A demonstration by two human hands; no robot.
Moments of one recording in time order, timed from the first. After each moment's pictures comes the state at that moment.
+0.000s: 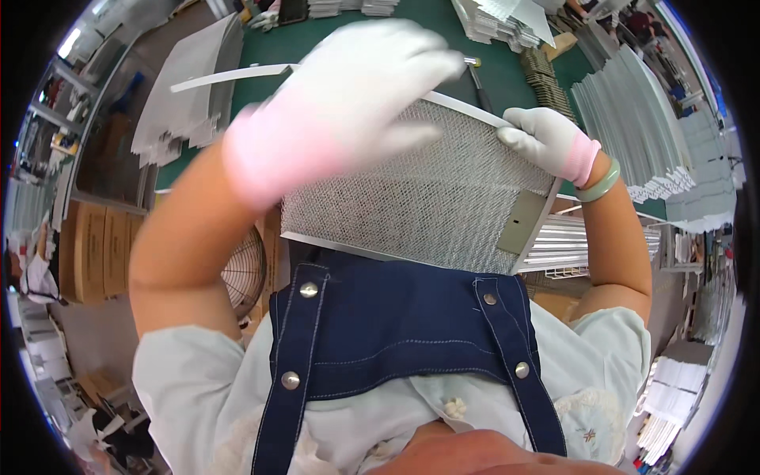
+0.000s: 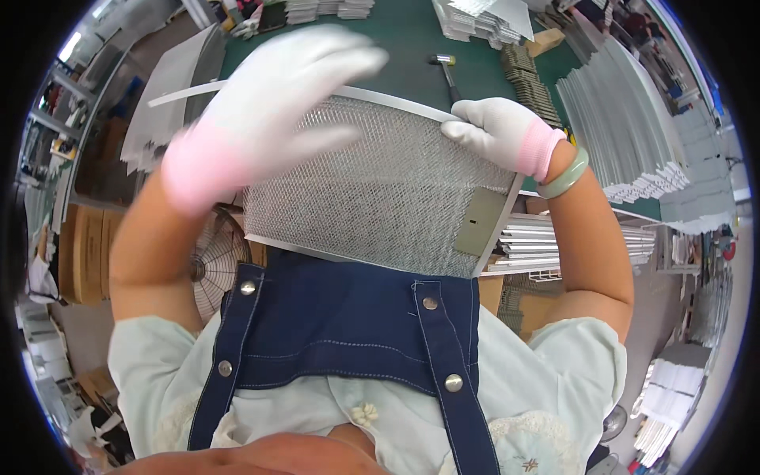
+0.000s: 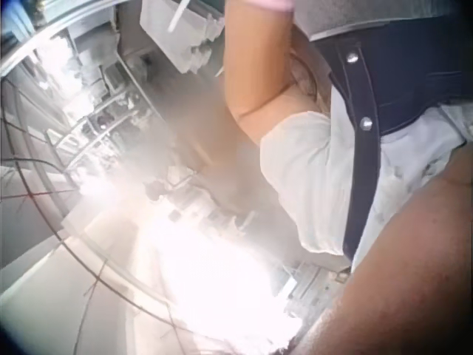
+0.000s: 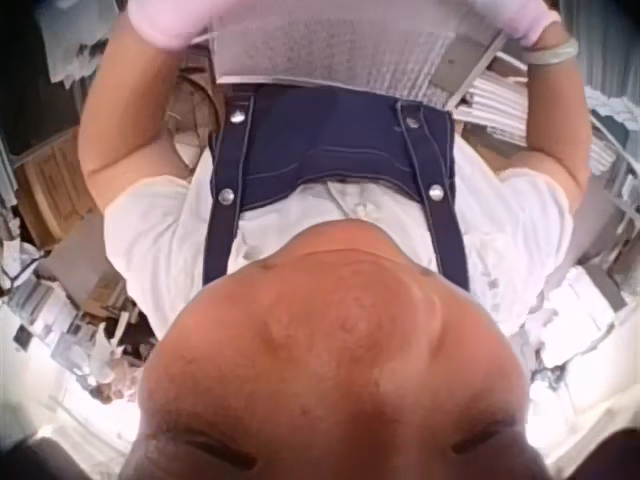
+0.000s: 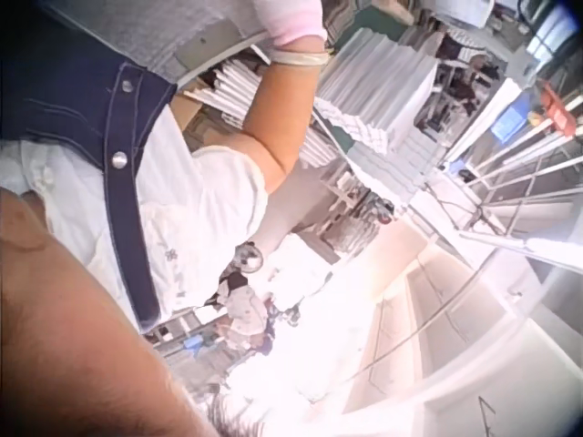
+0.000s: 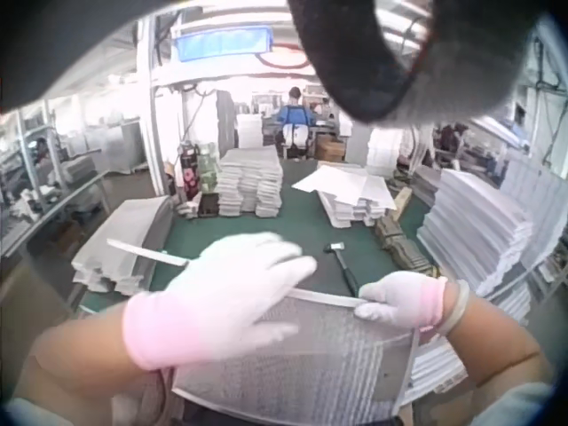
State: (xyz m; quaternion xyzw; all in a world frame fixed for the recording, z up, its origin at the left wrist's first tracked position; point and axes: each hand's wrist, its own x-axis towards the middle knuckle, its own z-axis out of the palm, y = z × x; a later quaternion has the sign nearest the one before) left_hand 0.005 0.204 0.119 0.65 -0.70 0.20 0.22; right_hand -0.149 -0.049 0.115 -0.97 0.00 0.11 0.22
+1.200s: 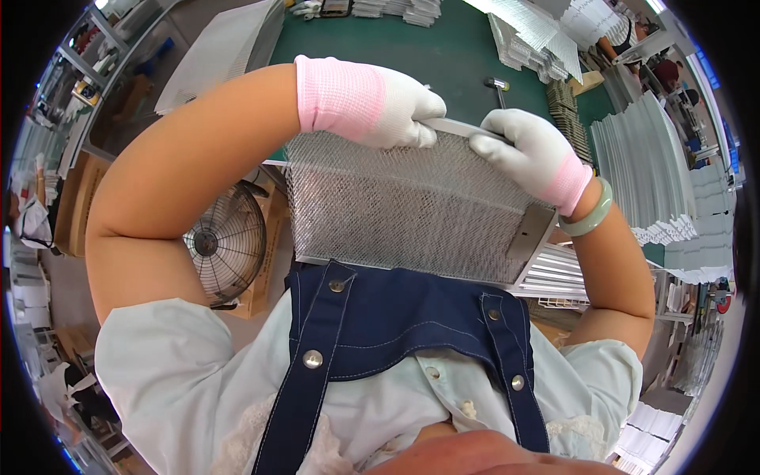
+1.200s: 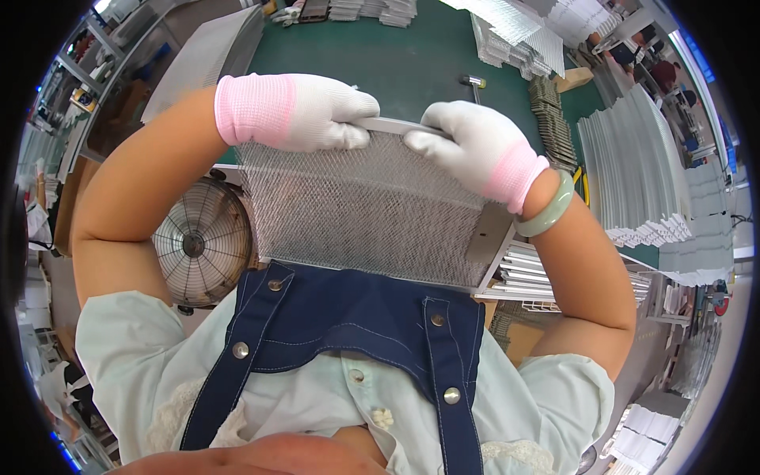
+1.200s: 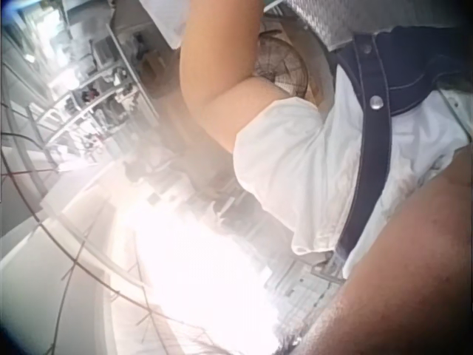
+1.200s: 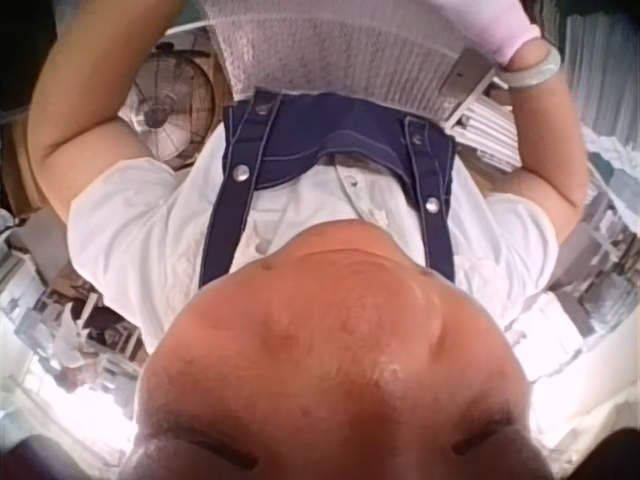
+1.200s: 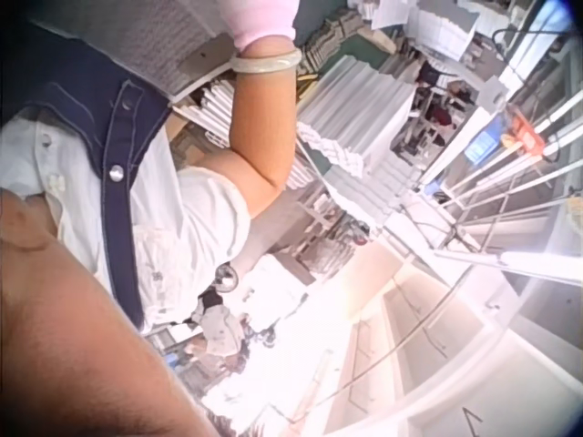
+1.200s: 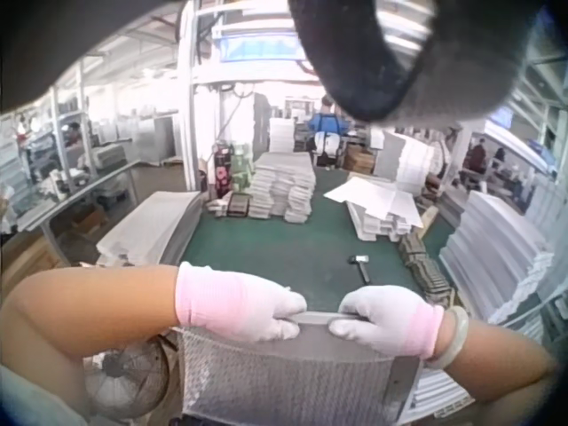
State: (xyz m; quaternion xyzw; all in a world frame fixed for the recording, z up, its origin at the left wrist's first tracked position) left_hand 0.018 0.211 0.134 0.77 -0.60 -0.22 0.04; right_hand -0.118 0.016 0.122 -0.98 -0.05 0.03 0.20
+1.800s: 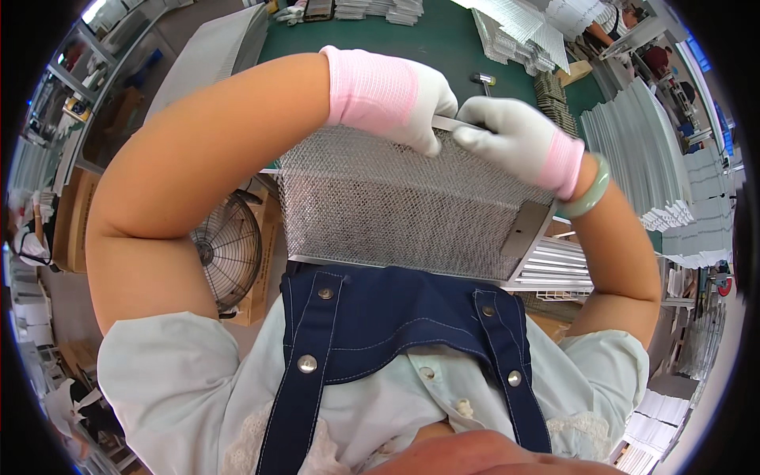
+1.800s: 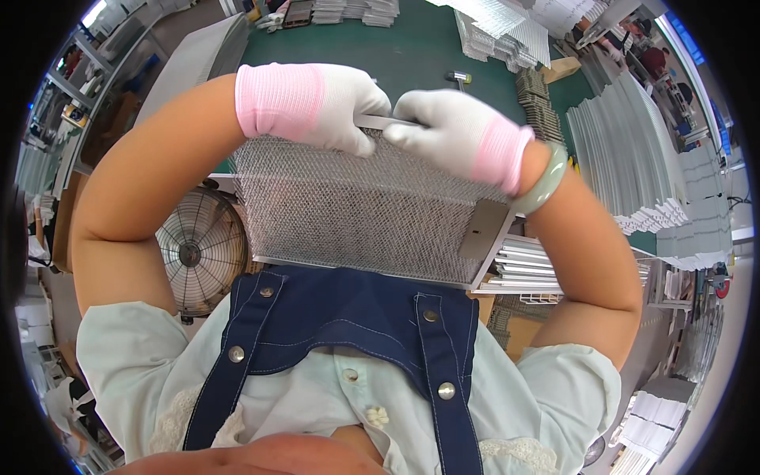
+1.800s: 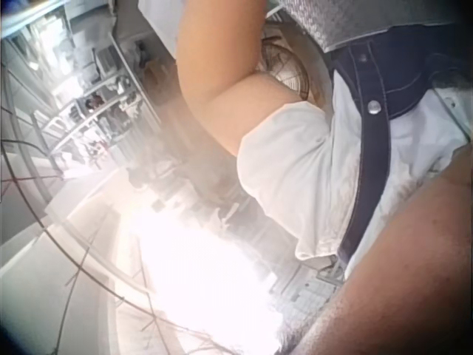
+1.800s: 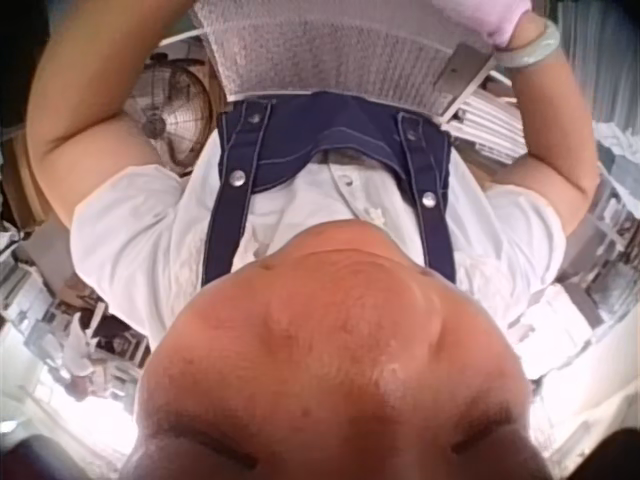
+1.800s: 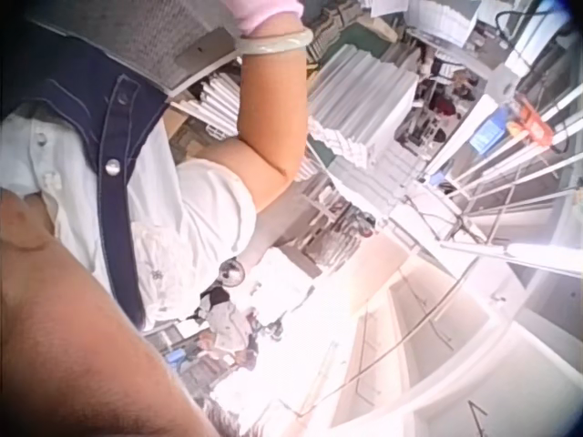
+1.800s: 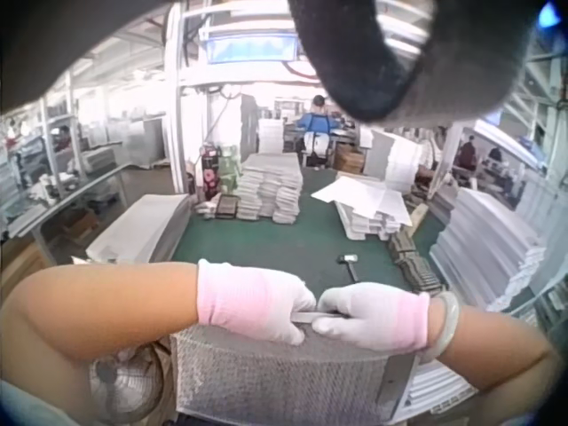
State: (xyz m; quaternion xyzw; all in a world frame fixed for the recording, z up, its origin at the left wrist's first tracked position) left_hand 0.004 0.183 0.152 0.77 -0.59 -0.24 0.06; right_hand -0.109 0.011 0.132 -0.95 -0.07 0.09 0.27
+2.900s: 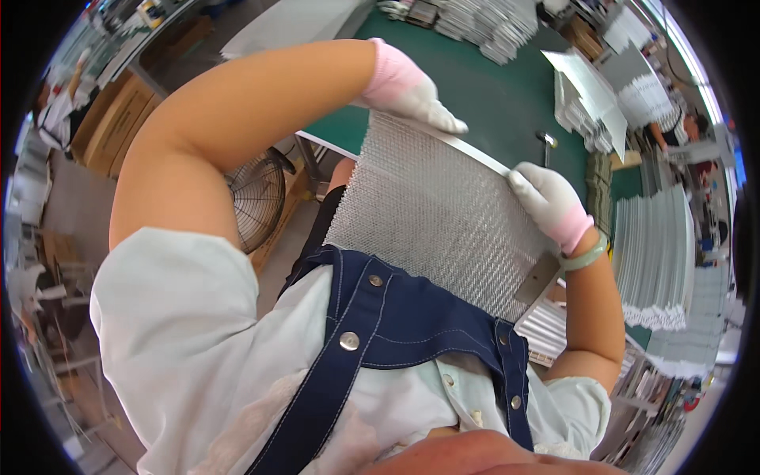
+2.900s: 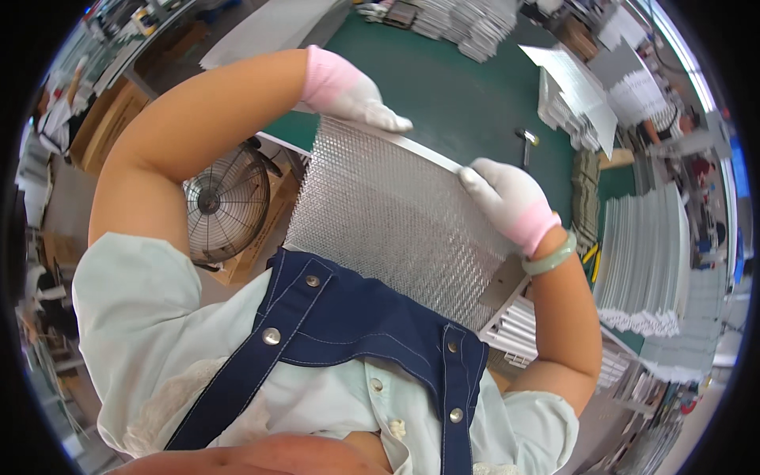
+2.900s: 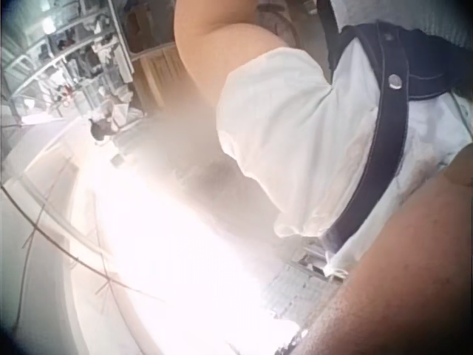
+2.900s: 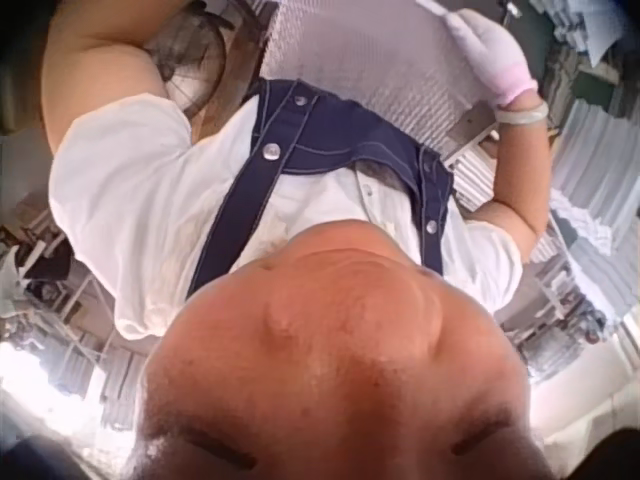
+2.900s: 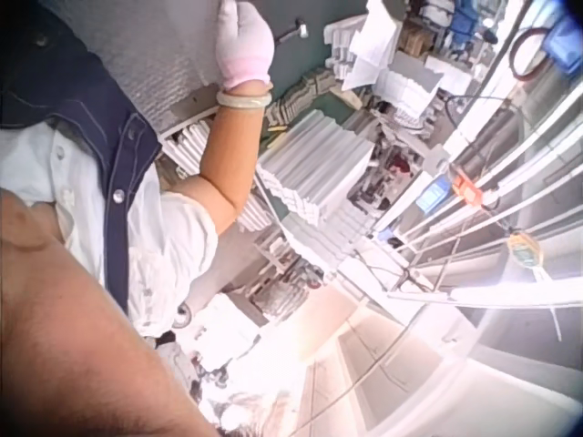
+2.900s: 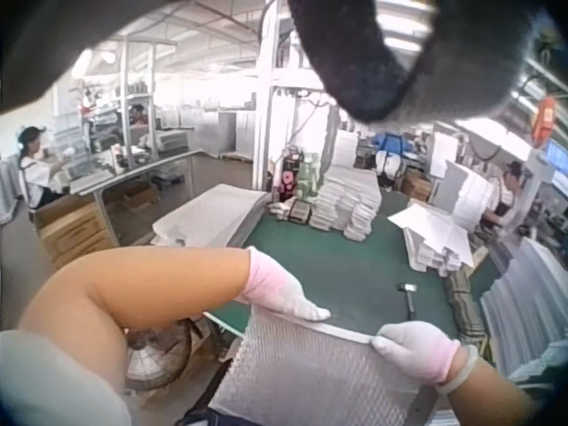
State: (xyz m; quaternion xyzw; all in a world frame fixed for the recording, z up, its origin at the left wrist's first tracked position) left_hand 0.074 0.248 0.111 0.82 -0.47 -0.33 0.06; right_hand -0.093 0.002 0.082 -0.96 -0.08 0.08 0.24
